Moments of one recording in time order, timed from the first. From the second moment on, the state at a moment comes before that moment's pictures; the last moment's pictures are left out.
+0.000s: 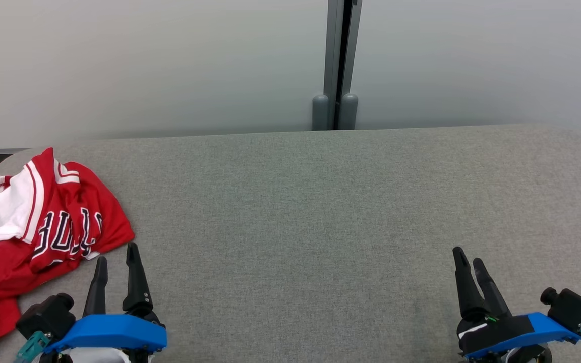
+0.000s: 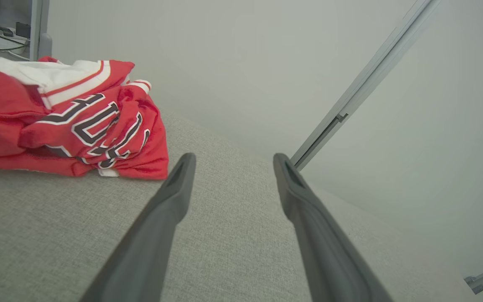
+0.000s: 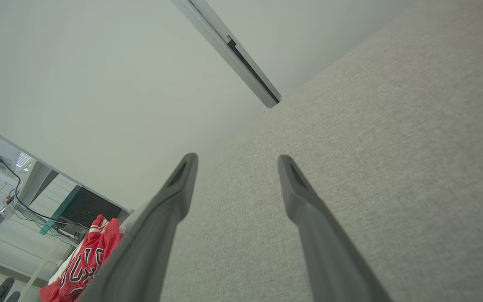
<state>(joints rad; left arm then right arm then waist) -0.04 0.04 0.01 0.23 -0.58 -0.04 -0.13 -0.06 -0.04 0.04 0.28 0.79 0.13 -0.13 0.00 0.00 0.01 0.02</state>
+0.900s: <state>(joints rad) -0.03 0.05 -0.01 0.25 -0.29 -0.02 -0.20 -0.06 -0.05 0.08 0.31 0.52 0.13 -0.20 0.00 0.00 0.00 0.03</state>
